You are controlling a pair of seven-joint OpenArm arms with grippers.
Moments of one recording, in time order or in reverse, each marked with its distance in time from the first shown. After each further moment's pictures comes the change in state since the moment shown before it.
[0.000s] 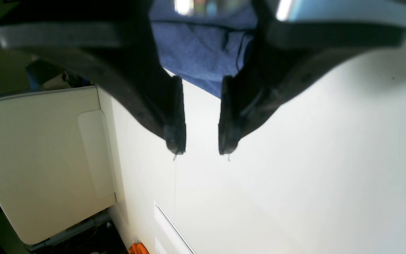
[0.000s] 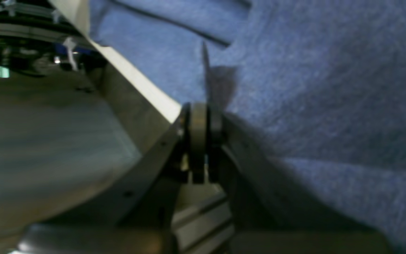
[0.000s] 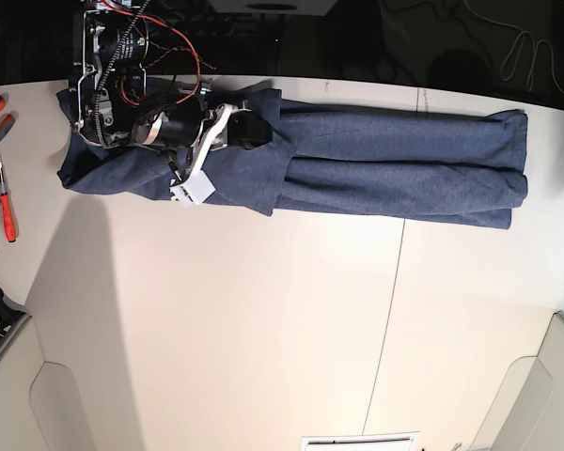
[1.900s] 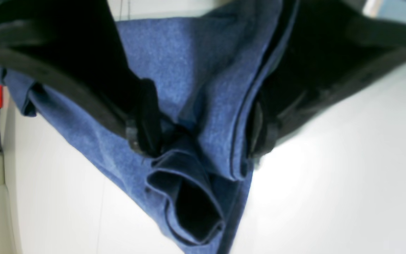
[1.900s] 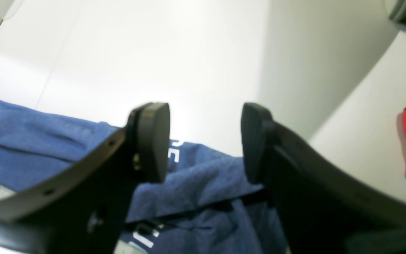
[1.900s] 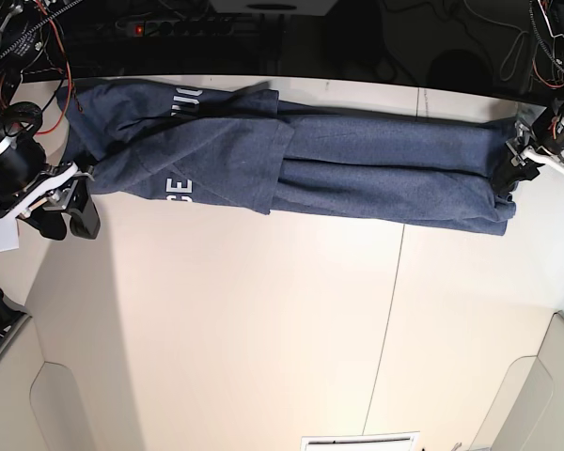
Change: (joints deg) left arm 3.5 9.0 13.2 0.1 27.5 -0.2 -16.6; right arm 0.0 5.6 27.6 21.8 -9.5 -0.1 12.0
